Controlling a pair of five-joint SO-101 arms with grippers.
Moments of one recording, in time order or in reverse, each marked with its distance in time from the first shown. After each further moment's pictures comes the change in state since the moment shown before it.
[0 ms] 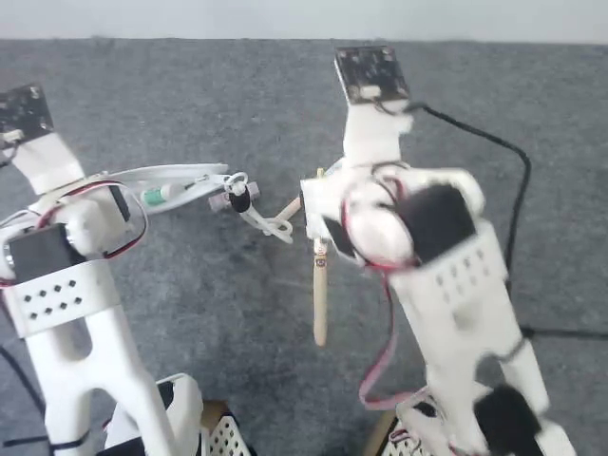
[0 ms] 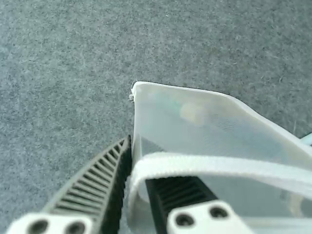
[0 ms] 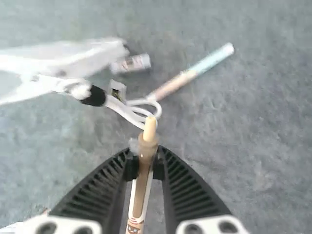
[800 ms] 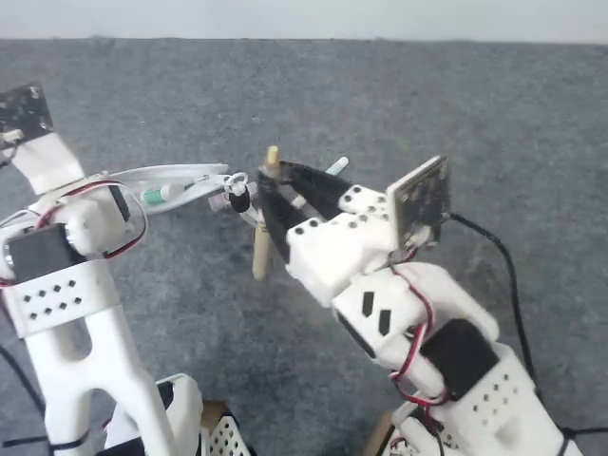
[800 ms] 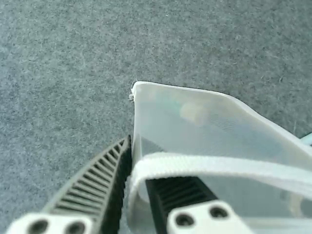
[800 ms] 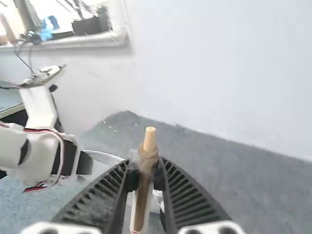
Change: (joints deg) left arm 0.0 0.0 0.0 0.0 0.0; right arm -10.0 -38.4 54.2 -64.3 9.4
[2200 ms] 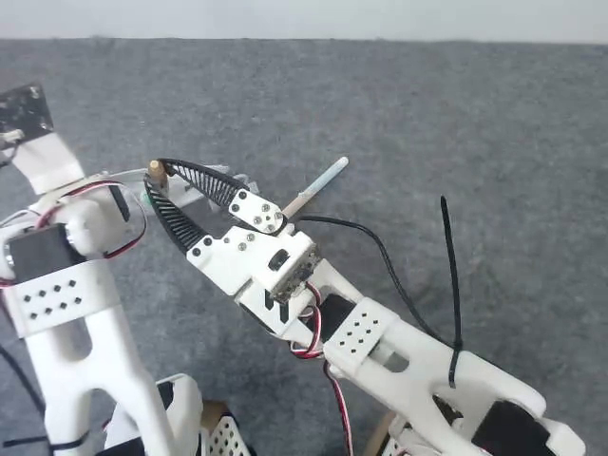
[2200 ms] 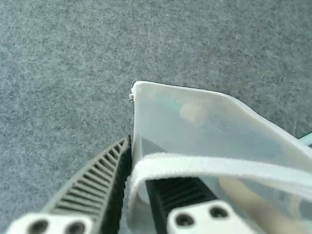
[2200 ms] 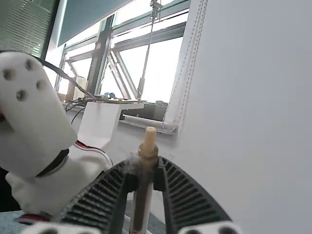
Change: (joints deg) left arm 0.0 0.0 0.0 0.0 0.0; right arm -10.5 35.8 12.9 -76.4 19.0
